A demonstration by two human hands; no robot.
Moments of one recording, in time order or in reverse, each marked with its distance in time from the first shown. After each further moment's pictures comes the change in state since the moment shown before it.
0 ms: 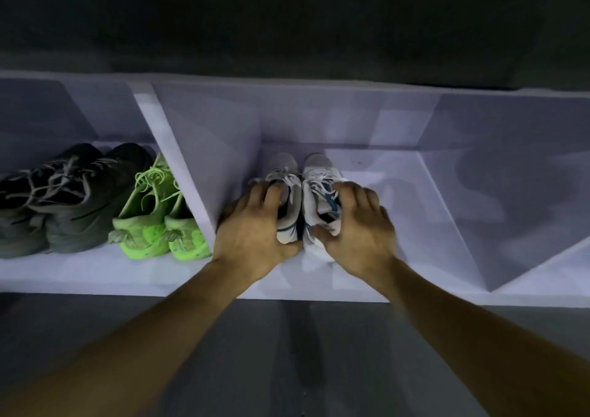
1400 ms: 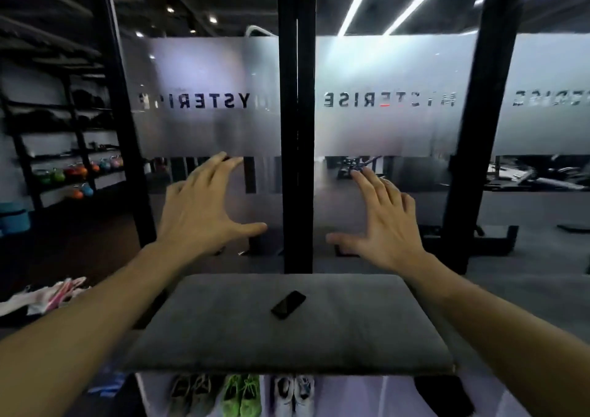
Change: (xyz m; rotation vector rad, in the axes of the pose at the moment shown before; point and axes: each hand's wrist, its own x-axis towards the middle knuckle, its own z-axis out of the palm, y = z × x) left_hand -0.033 0.291 -1.010 0.229 0.509 0.119; right_hand 0.005 -0.251 -0.993 -0.116 0.435 -0.190
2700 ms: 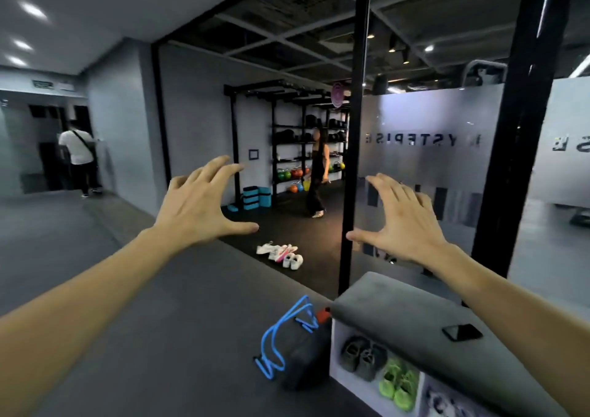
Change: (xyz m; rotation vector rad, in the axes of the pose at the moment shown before) left_hand -0.234 -0.051 -0.498 0.531 -0.111 -0.433; right_hand -0.035 -0.309 -0.250 0.434 -0.117 -0.525
